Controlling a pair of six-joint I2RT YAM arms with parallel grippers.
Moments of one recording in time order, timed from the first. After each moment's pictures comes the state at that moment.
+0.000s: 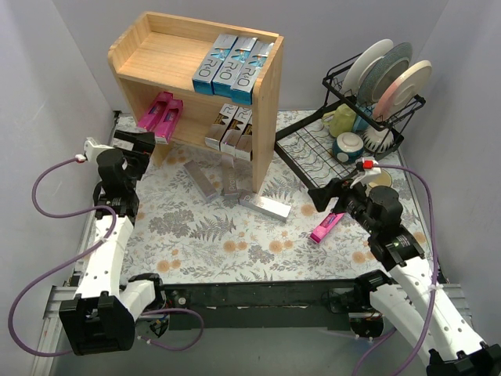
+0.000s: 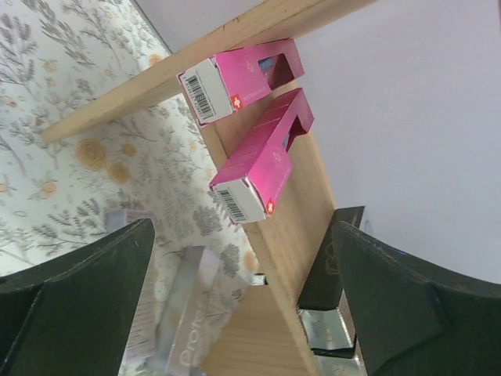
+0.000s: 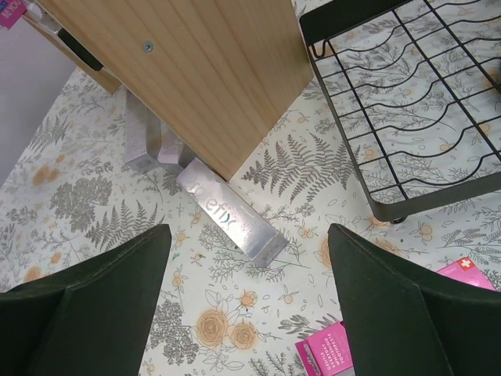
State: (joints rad) left arm 0.08 0.99 0.83 -0.02 -0.07 -1.01; right arm 0.39 0.61 0.58 -0.19 -0.15 0.38
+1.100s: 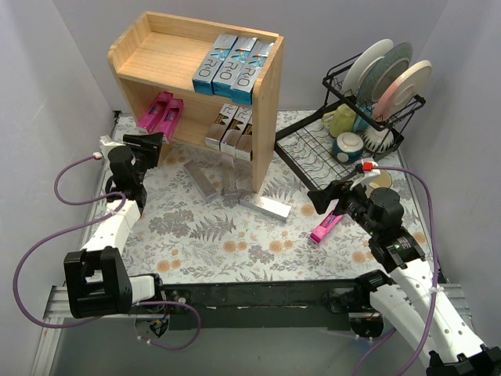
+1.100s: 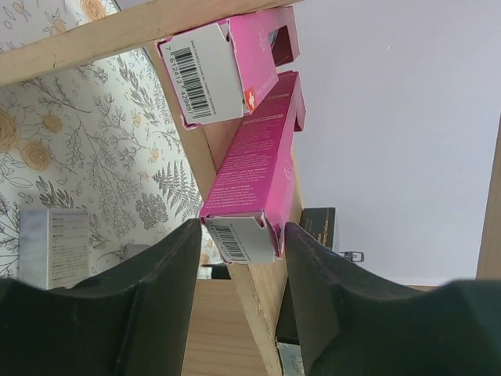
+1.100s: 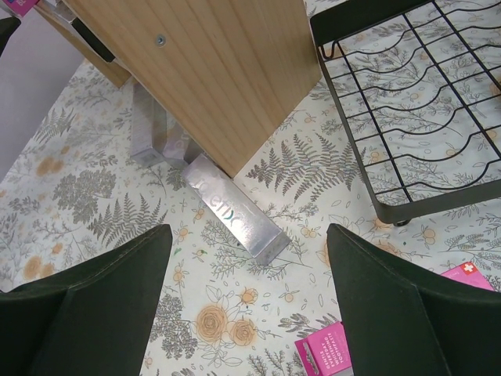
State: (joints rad) left arm 0.10 1.24 0.75 0.36 0.08 -1.23; right arm 0.39 0.58 0.57 -0.19 -0.17 0.36
